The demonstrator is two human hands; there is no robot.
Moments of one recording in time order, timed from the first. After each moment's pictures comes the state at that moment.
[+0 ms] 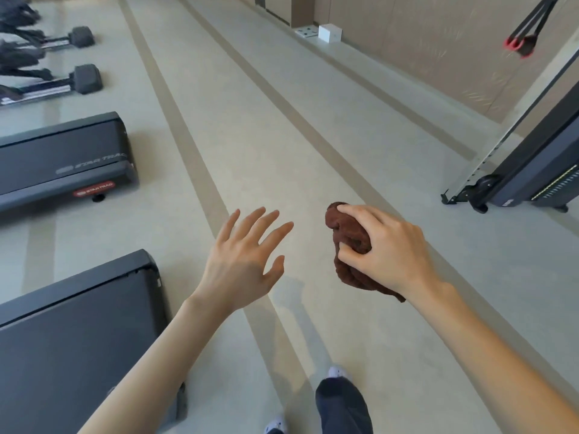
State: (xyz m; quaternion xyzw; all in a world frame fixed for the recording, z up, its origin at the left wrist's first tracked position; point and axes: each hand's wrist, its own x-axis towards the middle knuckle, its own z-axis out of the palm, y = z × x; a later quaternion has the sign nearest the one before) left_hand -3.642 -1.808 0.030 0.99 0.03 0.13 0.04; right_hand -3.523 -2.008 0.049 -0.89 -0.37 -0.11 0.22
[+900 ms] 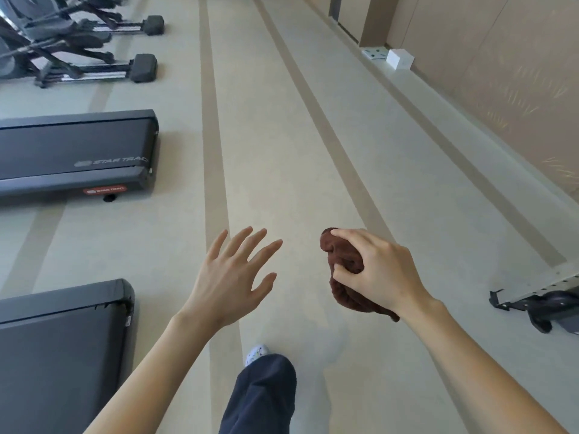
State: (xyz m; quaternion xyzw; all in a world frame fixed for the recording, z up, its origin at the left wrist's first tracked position) left_hand -3.325 -1.672 0.002 0.98 0.19 0.05 0.05; right_hand -3.146 -1.843 0.023 -0.85 -0.48 0.00 0.21
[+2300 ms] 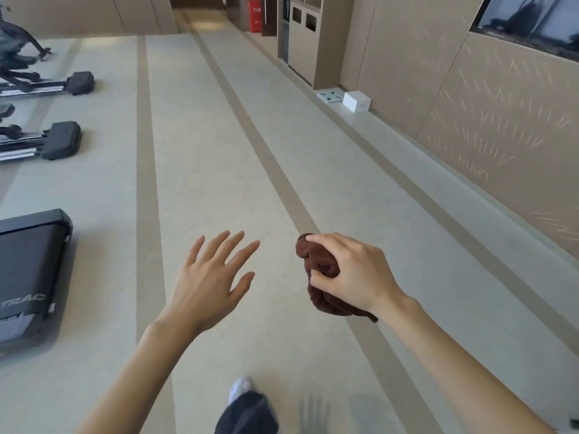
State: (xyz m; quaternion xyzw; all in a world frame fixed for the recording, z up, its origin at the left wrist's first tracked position) left_hand -2.752 -1.282 0.039 0.99 0.15 0.06 0.02; right_hand -2.598 -1.472 0.056 -0.86 -0.46 -0.02 0.23
